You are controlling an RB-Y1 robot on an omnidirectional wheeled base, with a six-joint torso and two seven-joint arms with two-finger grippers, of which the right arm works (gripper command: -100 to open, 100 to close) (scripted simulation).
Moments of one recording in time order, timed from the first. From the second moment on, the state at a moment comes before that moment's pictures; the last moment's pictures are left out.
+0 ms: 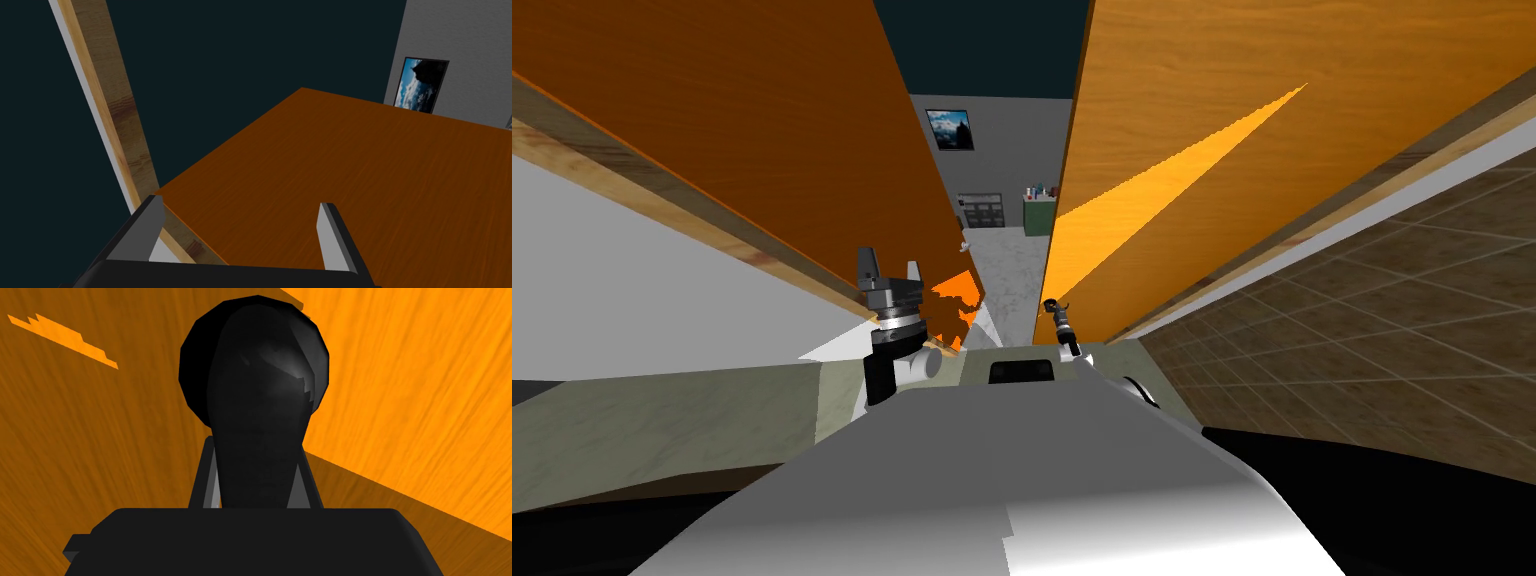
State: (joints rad) arm -0.20 -0.08 0.03 -0.56 -0.07 -0.83 -0.04
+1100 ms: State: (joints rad) arm -0.20 -0.09 -0.05 -0.54 -0.12 -0.83 -0.01
